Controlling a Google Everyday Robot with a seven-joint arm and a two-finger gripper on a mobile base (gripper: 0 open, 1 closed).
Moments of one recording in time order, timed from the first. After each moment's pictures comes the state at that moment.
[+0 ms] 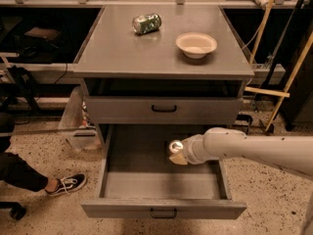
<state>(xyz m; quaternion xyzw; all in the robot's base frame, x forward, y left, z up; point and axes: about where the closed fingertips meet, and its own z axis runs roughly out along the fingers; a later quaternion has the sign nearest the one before) 0.593 -0.098 0.531 -0.45 0.83 0.09 0.30</state>
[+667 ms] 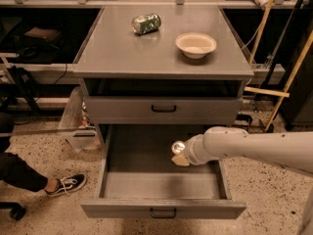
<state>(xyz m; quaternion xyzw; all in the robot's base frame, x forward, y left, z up) 0.579 -0.104 0.542 -0.44 0.85 0.08 0.28</state>
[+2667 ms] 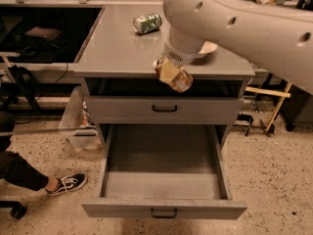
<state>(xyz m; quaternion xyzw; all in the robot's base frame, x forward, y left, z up) 0.652 -0.062 0.894 -0.50 0.81 -0.12 0.29</state>
